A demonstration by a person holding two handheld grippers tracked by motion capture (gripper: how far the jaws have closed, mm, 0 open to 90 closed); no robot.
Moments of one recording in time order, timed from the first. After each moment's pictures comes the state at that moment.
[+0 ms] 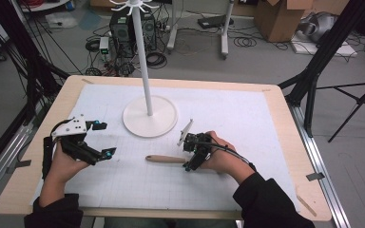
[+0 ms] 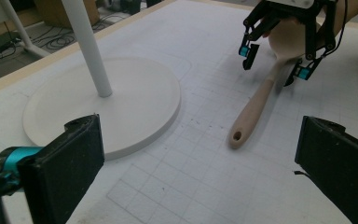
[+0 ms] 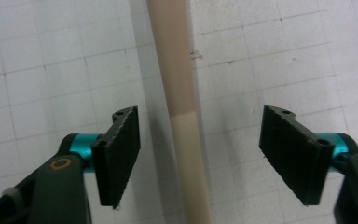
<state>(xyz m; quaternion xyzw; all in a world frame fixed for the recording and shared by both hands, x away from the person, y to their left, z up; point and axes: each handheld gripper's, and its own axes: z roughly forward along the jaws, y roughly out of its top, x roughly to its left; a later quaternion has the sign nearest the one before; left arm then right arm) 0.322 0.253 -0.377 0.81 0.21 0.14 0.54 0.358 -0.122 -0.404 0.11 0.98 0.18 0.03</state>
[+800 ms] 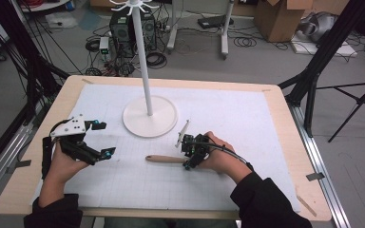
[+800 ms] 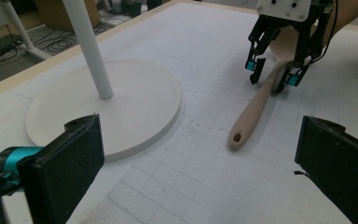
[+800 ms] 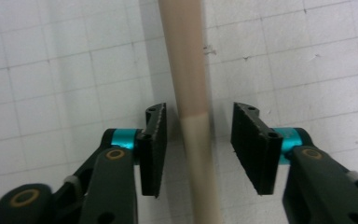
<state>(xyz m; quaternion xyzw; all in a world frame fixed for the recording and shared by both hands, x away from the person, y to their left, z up) 0.321 0.254 -0.376 0.80 0.20 0.14 0.54 0.360 -0.117 -0.409 0.10 0.98 0.16 0.01</state>
